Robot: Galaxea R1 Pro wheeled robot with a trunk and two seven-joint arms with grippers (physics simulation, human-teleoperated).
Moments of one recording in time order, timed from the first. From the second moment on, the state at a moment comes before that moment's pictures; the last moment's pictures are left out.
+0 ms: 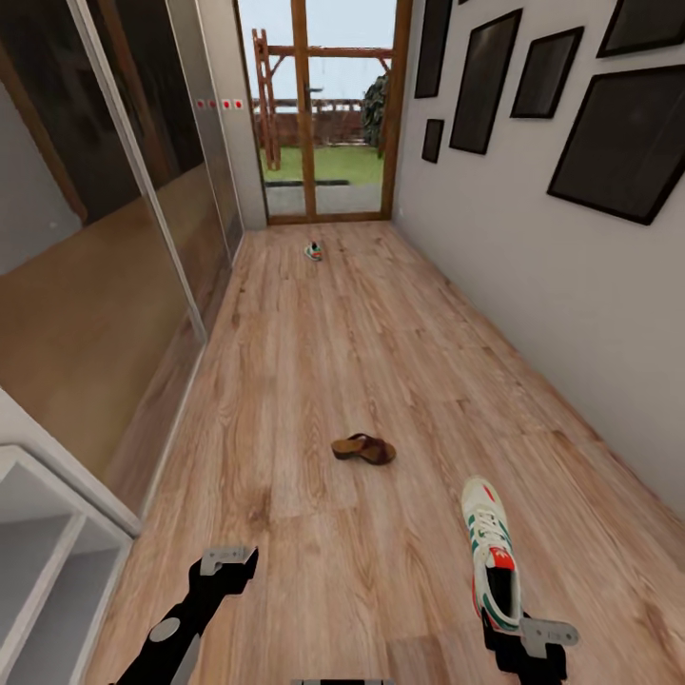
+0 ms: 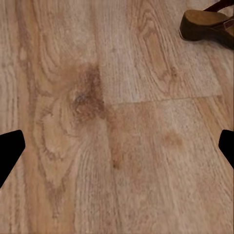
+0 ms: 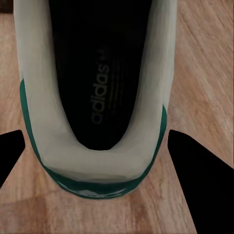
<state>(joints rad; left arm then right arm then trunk) -0.33 -0.01 0.11 -0.71 -0.01 -0.12 -0.14 -0.09 -0.07 -0.07 -0.79 0.00 -0.31 -0.09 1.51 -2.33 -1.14</state>
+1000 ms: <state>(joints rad) -0.33 -0.01 0.11 -0.71 -0.01 -0.12 -0.14 -0.09 -0.07 -0.07 -0.79 0.00 -0.31 -0.09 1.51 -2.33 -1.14</state>
